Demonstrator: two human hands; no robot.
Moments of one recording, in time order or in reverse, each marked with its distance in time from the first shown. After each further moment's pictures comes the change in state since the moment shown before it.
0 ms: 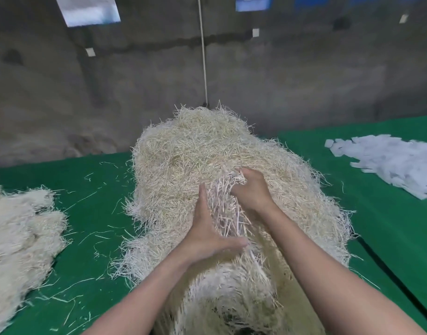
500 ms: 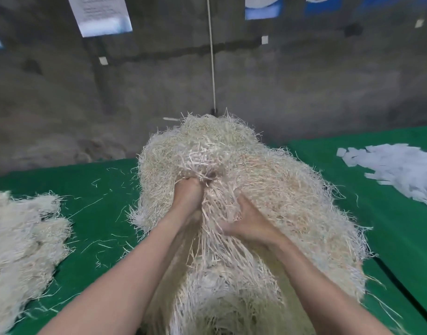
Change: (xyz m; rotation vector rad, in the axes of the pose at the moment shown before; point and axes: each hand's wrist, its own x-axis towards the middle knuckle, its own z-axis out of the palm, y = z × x) left_hand 0.068 0.049 -0.050 -0.575 0.507 -0.190; right_hand 0.002 0.041 -0.002 -0.054 -0.447 0.064
